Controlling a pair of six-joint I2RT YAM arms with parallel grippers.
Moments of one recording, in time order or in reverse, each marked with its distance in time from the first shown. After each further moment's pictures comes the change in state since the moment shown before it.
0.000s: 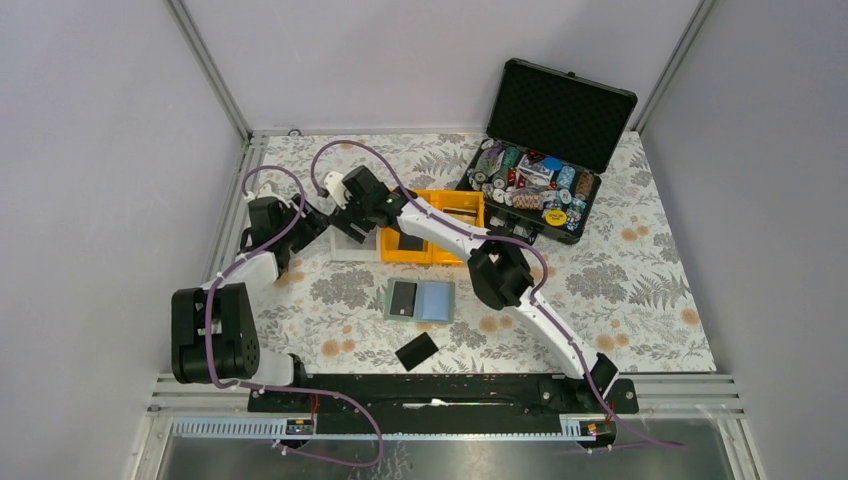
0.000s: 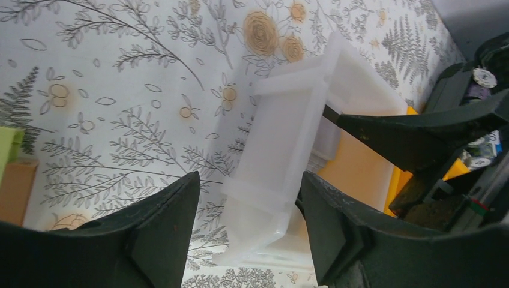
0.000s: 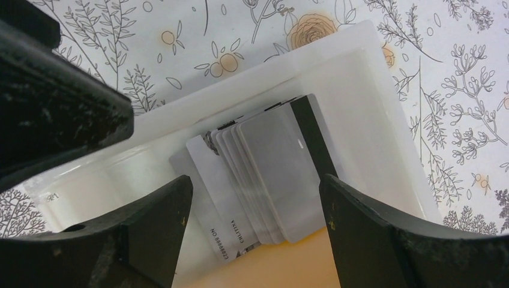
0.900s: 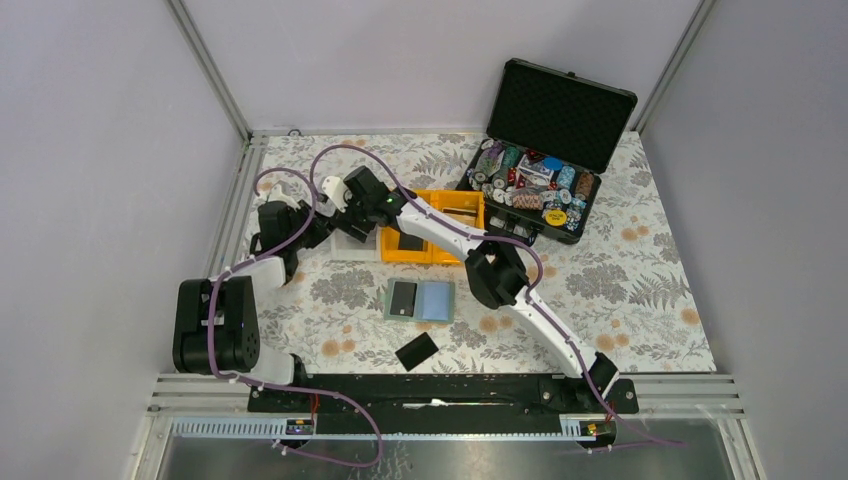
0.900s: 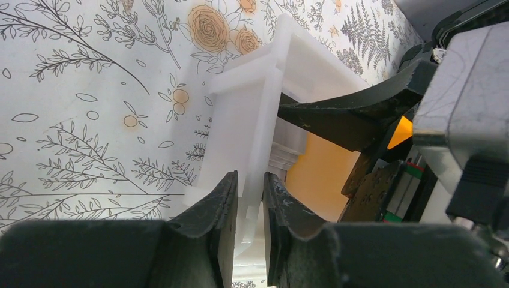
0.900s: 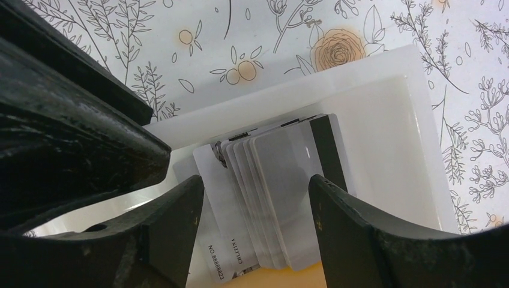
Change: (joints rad) left arm -0.050 0.050 -0.064 0.211 0.085 -0.039; right arm -0.021 0.077 0.093 -0.024 -0.088 -0.082
